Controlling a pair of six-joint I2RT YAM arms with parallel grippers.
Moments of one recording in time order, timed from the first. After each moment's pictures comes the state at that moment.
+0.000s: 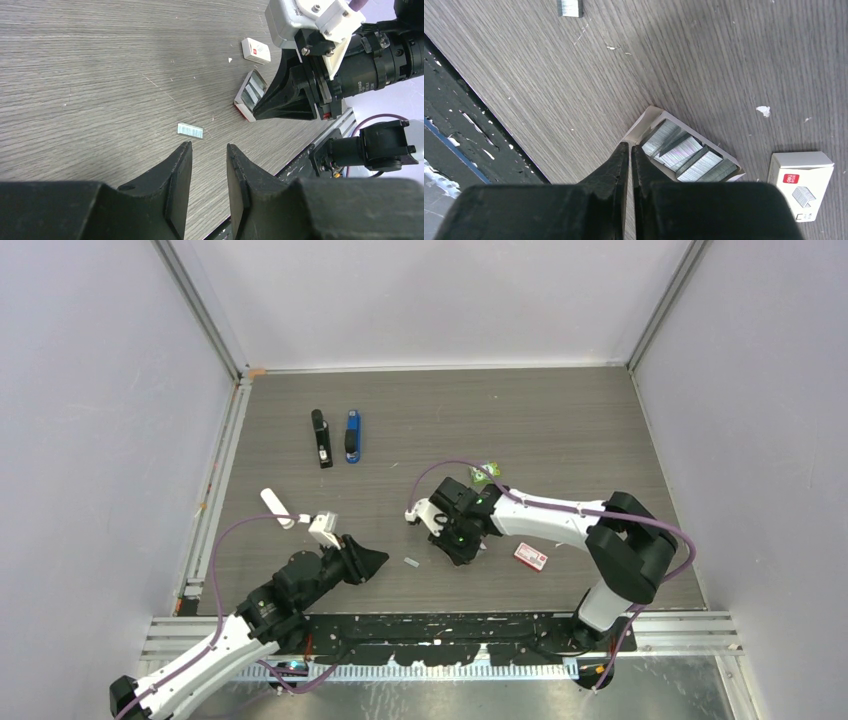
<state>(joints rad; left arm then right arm) -0.84 0.19 0.07 -0.18 -0.11 -0.81 0.92 1.63 0.99 -0.61 -0.21 -0.17</state>
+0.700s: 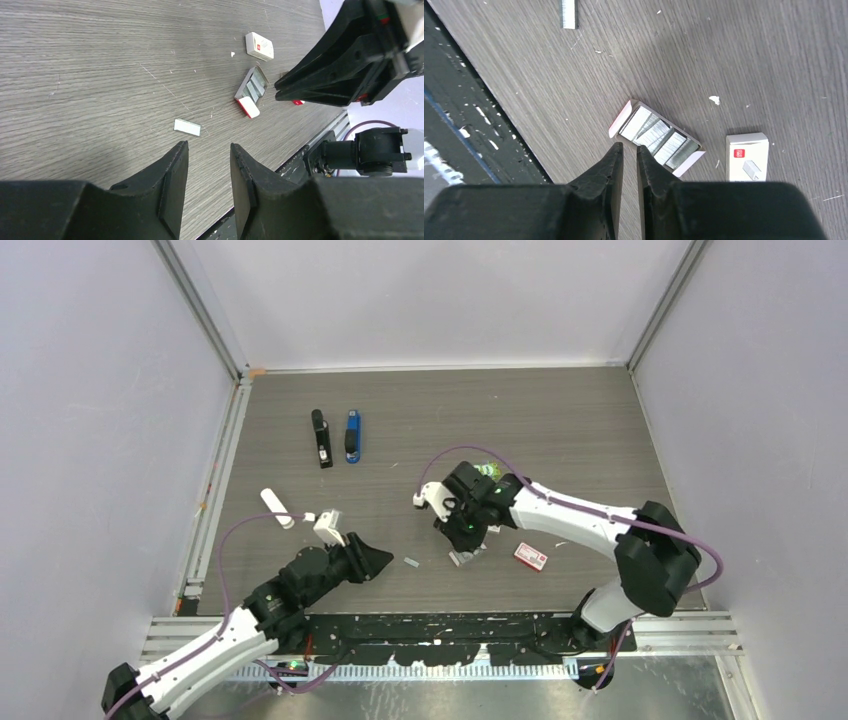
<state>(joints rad) -0.84 0.32 0.07 -0.09 -0.10 -0.87 0.86 1.54 1.01 -0.63 -0.21 -0.22</state>
